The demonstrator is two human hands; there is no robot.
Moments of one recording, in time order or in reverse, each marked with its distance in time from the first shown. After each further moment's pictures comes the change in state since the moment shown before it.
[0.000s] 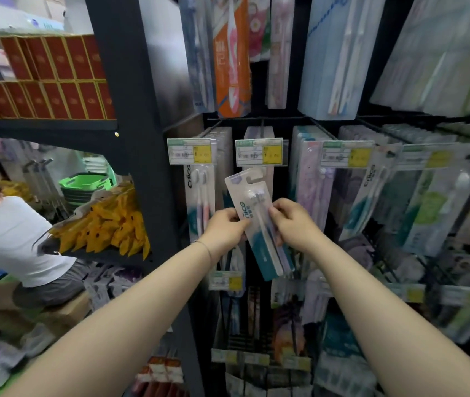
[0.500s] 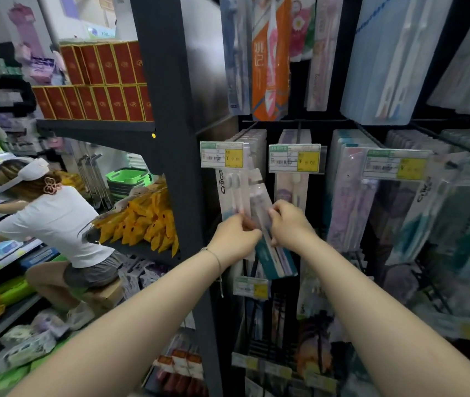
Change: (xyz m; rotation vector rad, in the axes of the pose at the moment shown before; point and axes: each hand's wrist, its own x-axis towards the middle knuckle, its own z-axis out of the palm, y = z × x) left_hand -0.007 -0.002 -0.028 0.368 0.146 -0.027; right_hand 0.038 -0.030 0.048 -0.126 -0.064 0.032
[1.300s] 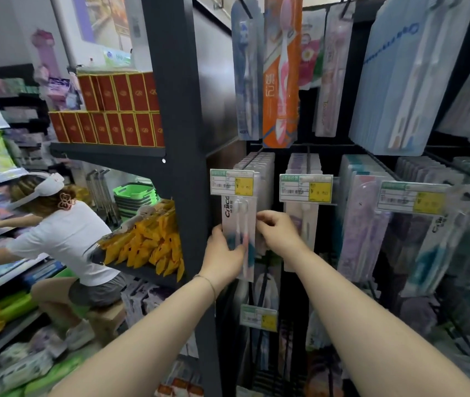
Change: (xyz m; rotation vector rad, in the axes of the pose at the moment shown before) left_hand 0.023 -0.026 -0.011 -0.220 0.245 -0.015; right_hand 0.035 -0.027 0.018 0.339 -0.013 -0.118
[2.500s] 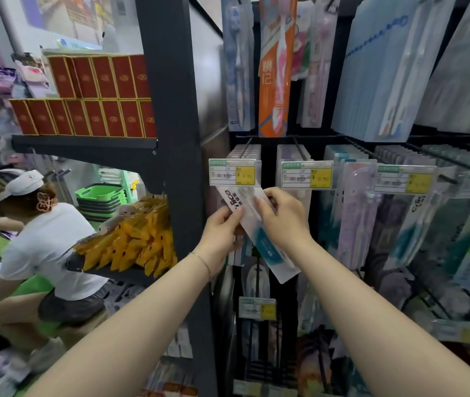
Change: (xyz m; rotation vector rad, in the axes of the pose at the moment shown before) left_hand 0.018 0.009 -0.009 -0.584 -0.328 -0.005; right_hand -0.023 -0.017 -0.003 -0.322 0.343 -0.193
